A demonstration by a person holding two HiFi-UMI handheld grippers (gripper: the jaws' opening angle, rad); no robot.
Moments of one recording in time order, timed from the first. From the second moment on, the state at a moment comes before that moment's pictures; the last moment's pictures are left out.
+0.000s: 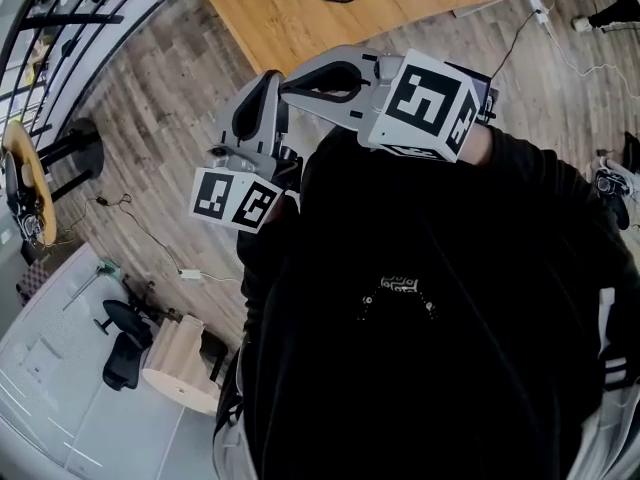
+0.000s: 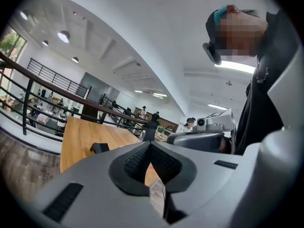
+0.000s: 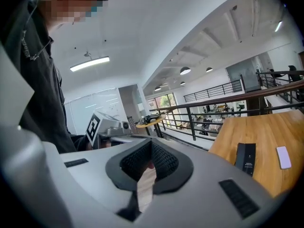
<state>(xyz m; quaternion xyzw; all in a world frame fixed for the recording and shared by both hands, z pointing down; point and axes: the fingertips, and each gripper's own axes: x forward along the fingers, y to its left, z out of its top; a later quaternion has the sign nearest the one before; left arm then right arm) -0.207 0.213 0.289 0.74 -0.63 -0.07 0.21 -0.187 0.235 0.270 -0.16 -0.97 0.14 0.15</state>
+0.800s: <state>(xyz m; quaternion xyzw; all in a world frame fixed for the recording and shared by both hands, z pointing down) -0.231 0.166 0.311 0.71 -0.64 -0.08 0.27 -0.229 0.171 0.274 -0.17 -0.96 0.18 0.14</state>
